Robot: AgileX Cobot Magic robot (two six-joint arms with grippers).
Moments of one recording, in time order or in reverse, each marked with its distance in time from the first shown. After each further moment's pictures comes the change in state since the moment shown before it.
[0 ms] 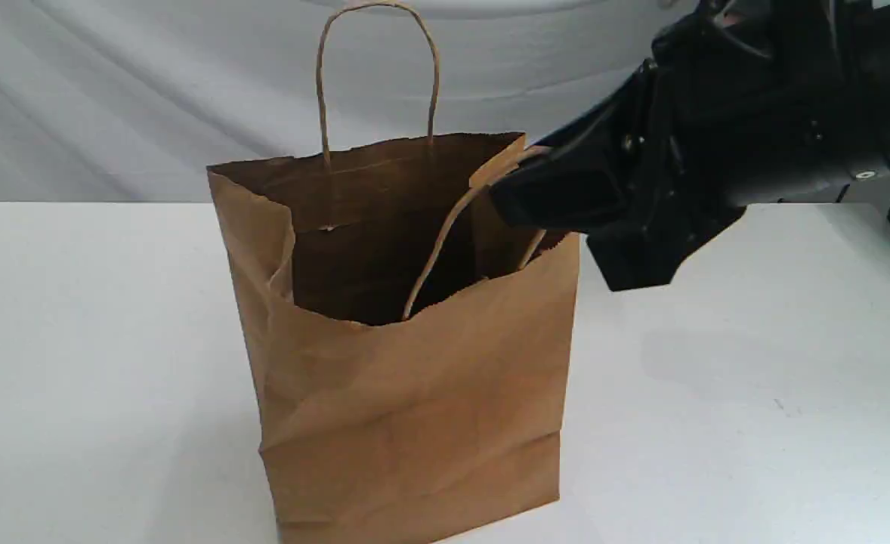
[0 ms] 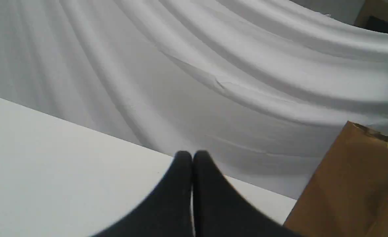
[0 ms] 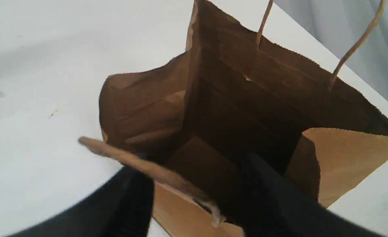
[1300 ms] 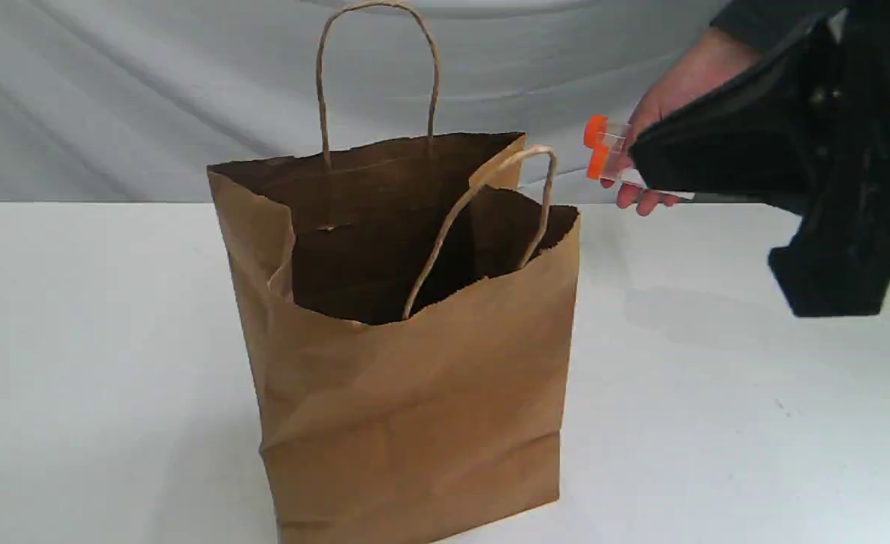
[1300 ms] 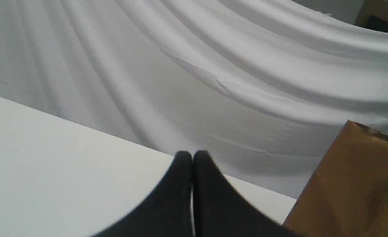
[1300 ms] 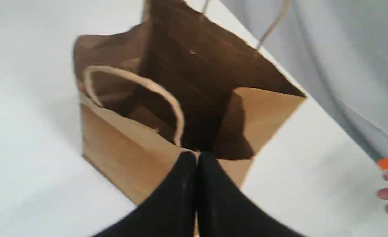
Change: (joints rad) left arm 0.000 0.000 0.000 0.000 0.002 0.000; right arm 0.000 -0.202 0.008 -0.275 0.063 0.179
